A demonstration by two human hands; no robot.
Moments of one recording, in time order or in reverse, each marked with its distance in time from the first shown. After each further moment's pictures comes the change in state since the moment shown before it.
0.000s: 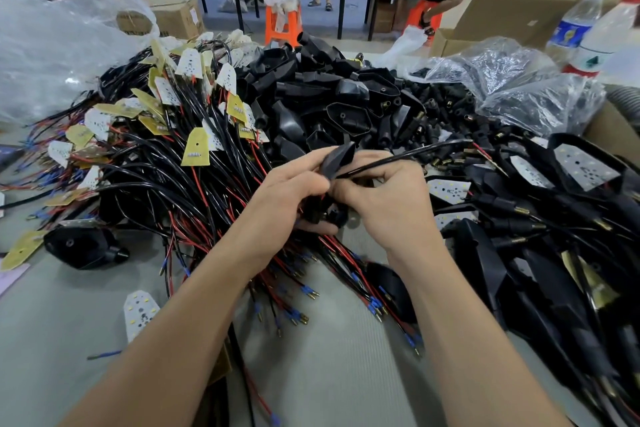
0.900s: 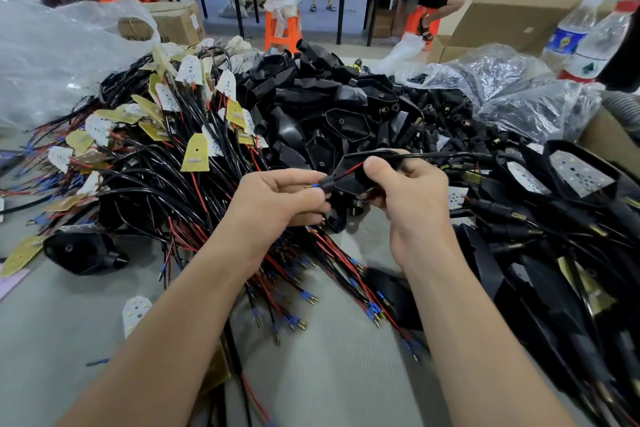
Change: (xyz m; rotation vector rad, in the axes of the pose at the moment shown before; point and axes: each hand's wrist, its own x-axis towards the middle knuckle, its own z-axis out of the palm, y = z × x) left_hand 0.004 -0.006 -0.009 -0.026 0.286 -0.119; right_hand 0.008 -0.006 -0.006 0.425 0.316 0.282
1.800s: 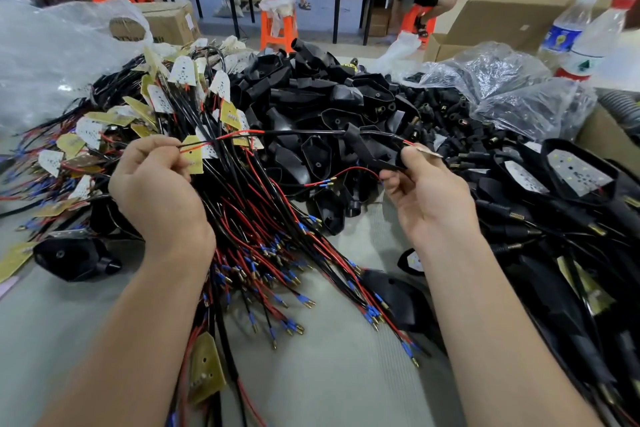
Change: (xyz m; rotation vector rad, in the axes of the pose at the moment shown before) left_hand 0.004 0.025 -0.044 -0.284 0.893 0.340; right_hand 0.029 -0.006 -0.017 0.399 0.097 0.211
